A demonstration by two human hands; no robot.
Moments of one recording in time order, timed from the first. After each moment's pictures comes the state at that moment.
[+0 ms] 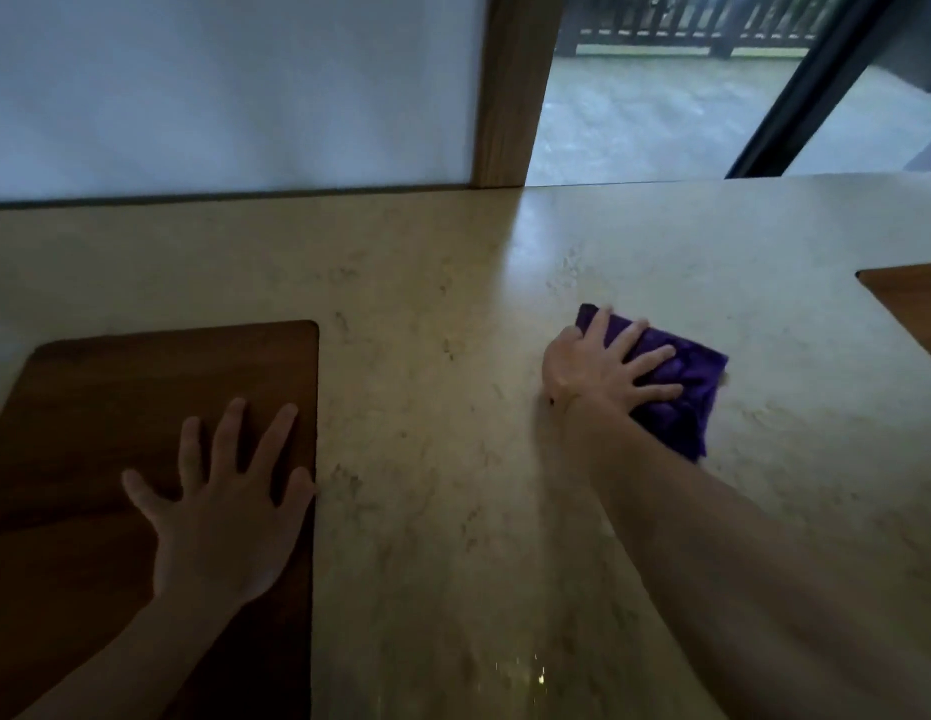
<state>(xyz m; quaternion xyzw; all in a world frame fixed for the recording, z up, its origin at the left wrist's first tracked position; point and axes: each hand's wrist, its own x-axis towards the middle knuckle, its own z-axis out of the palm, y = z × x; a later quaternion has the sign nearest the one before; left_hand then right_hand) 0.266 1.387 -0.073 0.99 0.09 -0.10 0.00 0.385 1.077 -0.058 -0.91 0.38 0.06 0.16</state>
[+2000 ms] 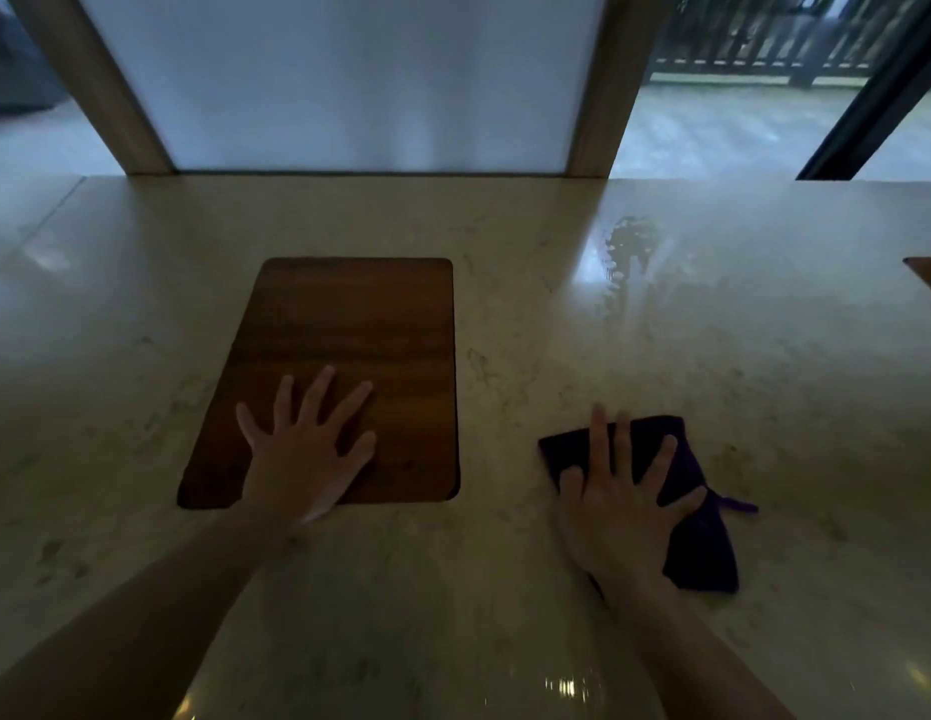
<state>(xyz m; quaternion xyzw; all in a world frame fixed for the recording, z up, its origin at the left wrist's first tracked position) 0.151 1.482 -0.061 0.99 0.03 -0.10 0.04 0.106 1.171 -0.065 -0.98 0.16 0.09 0.10</state>
